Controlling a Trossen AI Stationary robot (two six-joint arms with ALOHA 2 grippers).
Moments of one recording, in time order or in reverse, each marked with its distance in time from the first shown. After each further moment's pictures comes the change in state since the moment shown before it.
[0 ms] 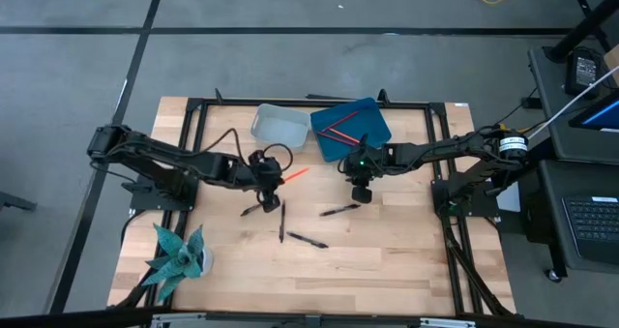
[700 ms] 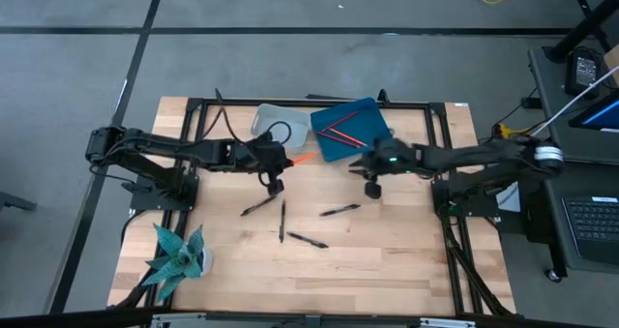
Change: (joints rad) left arm 0.172 -0.019 0.000 0.188 0.101 0.311; right arm -0.026 -0.347 -0.262 0.329 0.002 -0.058
